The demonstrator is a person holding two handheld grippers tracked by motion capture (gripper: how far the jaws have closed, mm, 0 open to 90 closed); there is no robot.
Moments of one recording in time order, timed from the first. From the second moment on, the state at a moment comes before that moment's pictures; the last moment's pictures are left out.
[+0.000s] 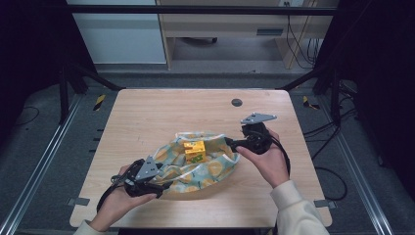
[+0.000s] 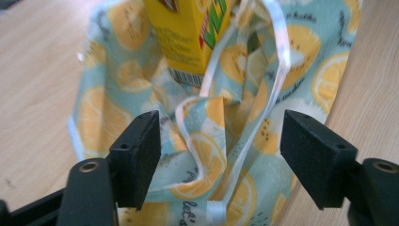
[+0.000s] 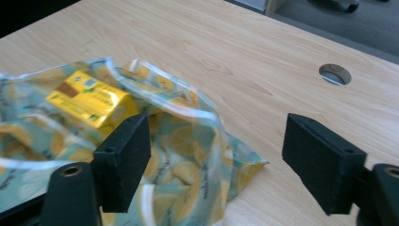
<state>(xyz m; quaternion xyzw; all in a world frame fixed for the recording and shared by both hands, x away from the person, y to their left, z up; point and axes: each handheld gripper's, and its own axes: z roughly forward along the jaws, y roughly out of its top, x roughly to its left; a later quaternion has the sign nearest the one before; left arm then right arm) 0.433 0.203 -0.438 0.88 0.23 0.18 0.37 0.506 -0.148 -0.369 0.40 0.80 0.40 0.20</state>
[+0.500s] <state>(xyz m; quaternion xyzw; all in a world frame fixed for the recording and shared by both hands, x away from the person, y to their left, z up) 0.440 0.215 -0.398 0.87 0.25 0.21 0.38 0.461 -0.137 -0.378 0.36 0.83 0.40 0.19</state>
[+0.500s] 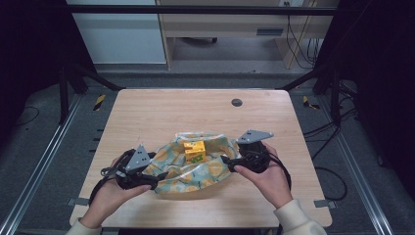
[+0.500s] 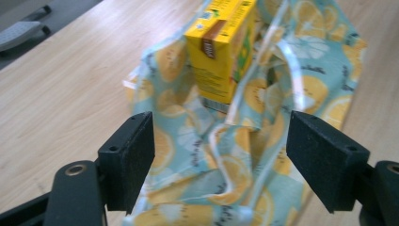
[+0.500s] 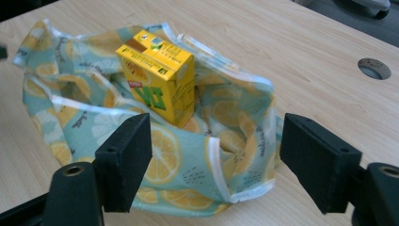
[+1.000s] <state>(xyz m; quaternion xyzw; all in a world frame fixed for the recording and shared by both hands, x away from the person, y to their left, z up) 0.486 0.218 -0.391 0.88 0.27 0.21 0.34 0.456 -0.128 -0.405 0.34 0.84 0.38 0.18</state>
